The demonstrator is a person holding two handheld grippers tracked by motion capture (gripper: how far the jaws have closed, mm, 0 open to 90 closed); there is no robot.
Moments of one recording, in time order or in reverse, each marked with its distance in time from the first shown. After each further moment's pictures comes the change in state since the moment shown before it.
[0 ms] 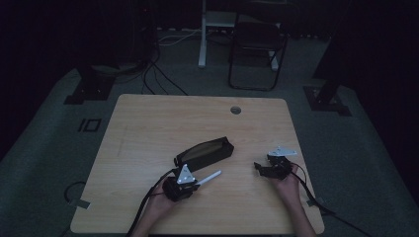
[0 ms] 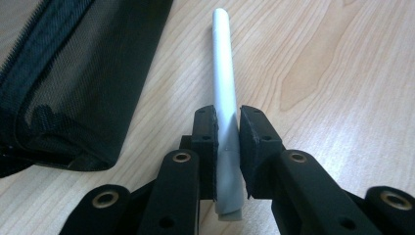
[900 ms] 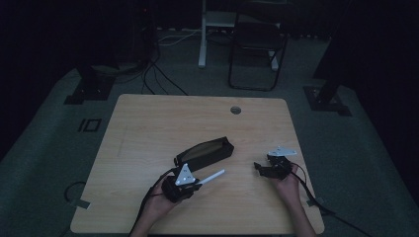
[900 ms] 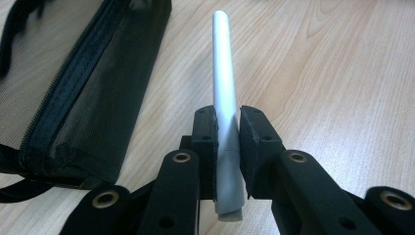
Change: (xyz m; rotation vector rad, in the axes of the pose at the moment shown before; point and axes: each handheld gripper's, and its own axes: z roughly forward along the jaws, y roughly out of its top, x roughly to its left) left arm -0.010 0.015 -0.023 -0.049 -0.015 0.037; right arm 0.000 0.000 0.000 0.000 0.003 -0.001
